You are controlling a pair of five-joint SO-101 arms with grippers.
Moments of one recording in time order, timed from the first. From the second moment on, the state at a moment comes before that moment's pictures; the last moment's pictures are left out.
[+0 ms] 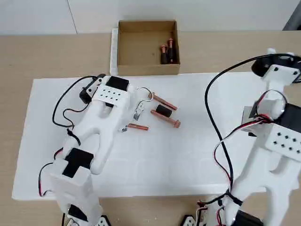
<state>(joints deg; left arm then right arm) 14.9 18.9 -1.5 85.8 75.2 20.2 -25.7 5.2 95.0 12.2</state>
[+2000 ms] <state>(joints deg) 4.6 34.4 -15.9 89.4 0.7 20.2 -25.7 5.2 95.0 12.2</state>
